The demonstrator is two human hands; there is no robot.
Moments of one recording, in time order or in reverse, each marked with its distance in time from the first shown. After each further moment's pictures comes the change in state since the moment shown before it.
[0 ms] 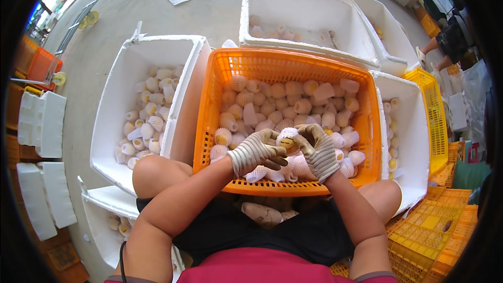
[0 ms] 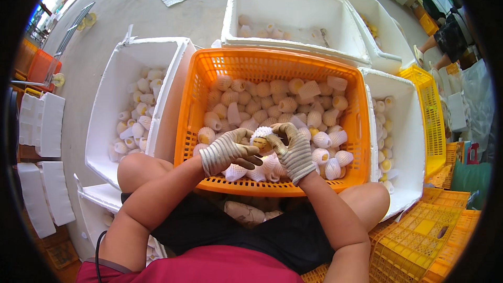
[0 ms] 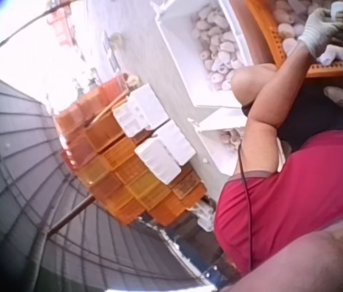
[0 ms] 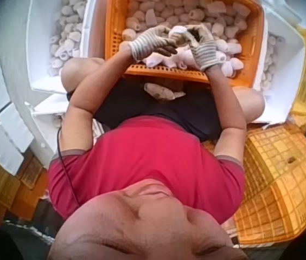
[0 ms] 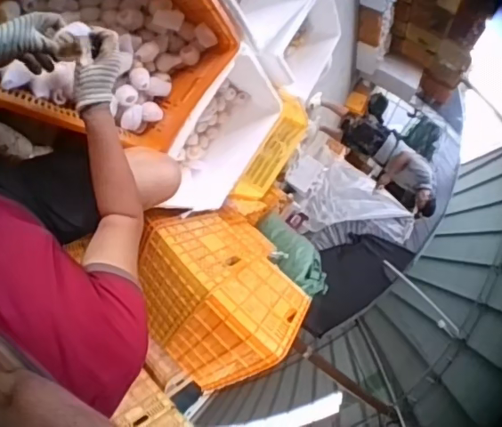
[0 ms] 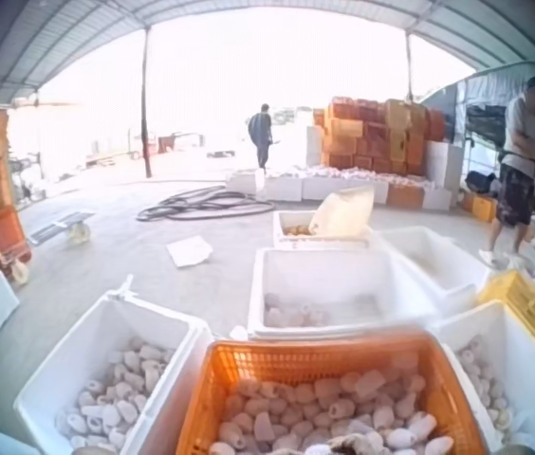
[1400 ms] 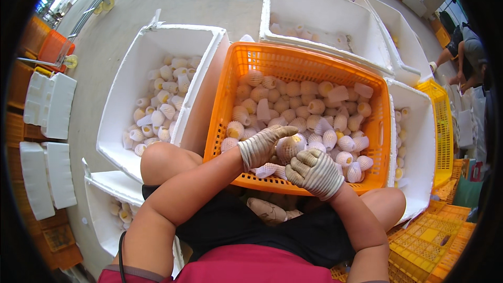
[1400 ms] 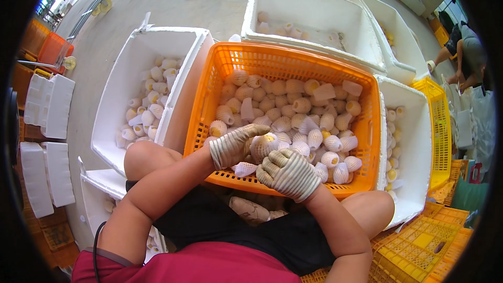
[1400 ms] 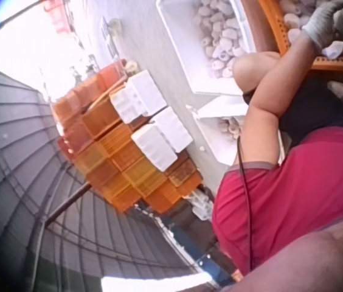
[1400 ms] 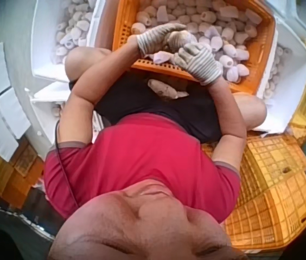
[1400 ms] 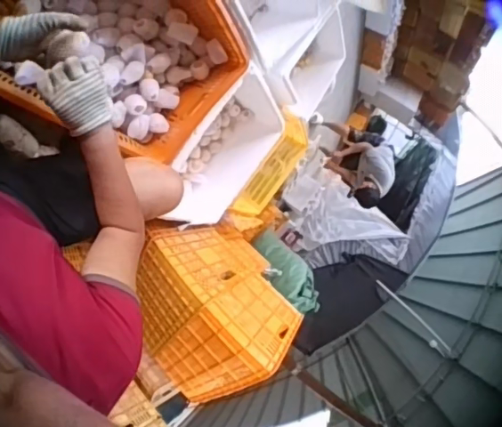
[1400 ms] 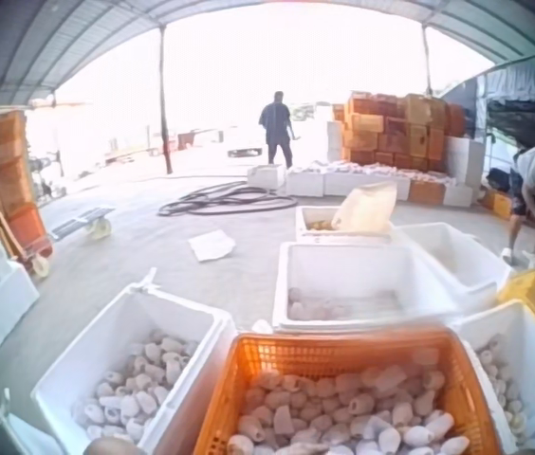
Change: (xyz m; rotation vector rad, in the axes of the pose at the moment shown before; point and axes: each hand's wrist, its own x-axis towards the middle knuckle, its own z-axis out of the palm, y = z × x) left_hand 0.012 -0.012 -0.014 -0.421 -0.143 -0.157; right_hand -0.027 -0.045 0.004 -0.997 -0.526 -1.005
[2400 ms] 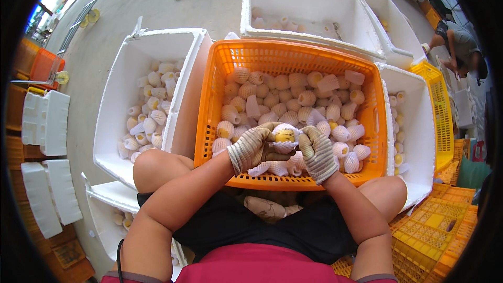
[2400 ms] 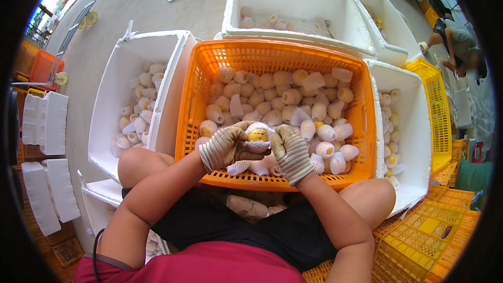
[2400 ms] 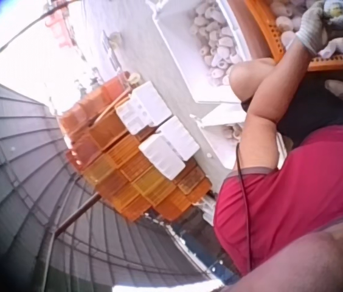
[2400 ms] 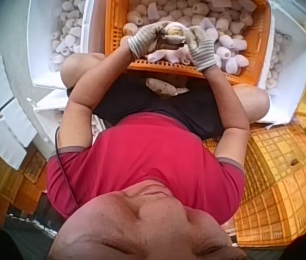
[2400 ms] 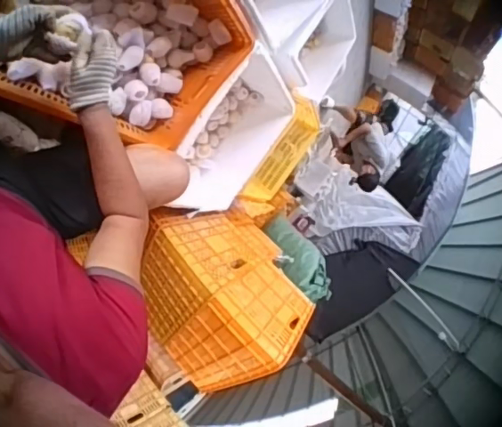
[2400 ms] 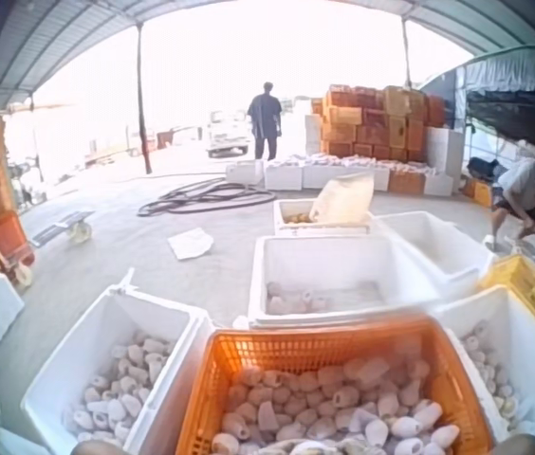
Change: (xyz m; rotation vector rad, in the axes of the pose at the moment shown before) left_hand 0.000 -0.006 0.001 -0.087 -0.013 0.154; right_hand -0.014 0.017 0.036 0.653 0.410 0.898
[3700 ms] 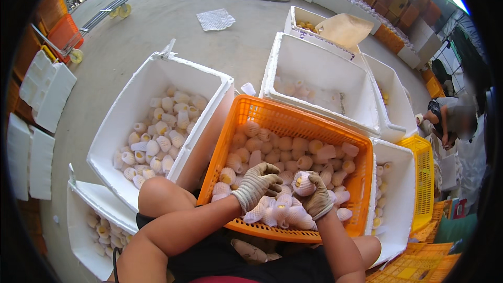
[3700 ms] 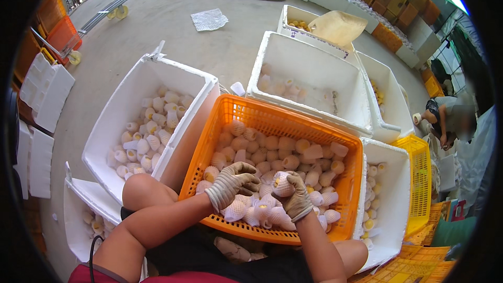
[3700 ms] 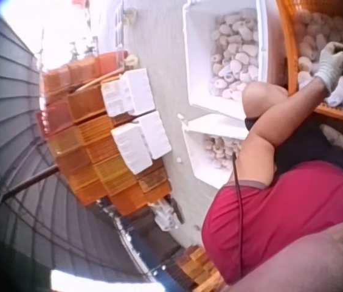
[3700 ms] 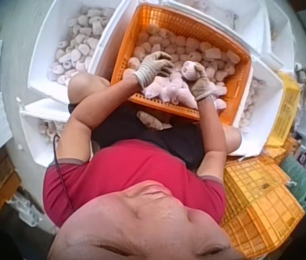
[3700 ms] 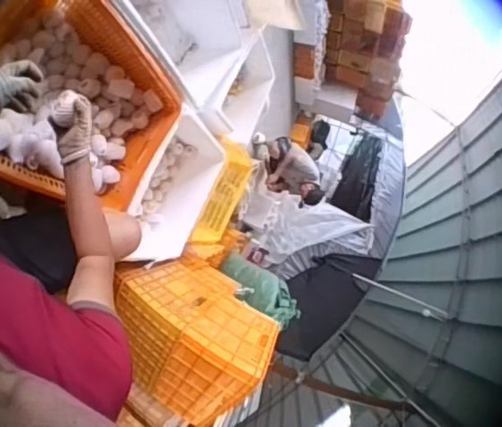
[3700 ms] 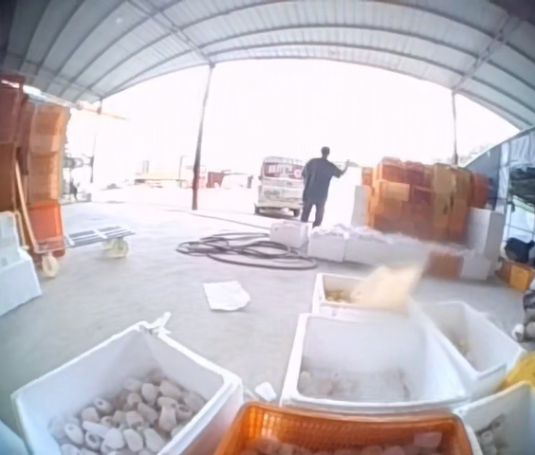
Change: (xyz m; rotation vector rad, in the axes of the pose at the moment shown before) left_hand -0.012 0.024 0.017 0.277 0.384 0.357; right_hand 0.048 0.022 -0.003 1.176 0.043 0.822
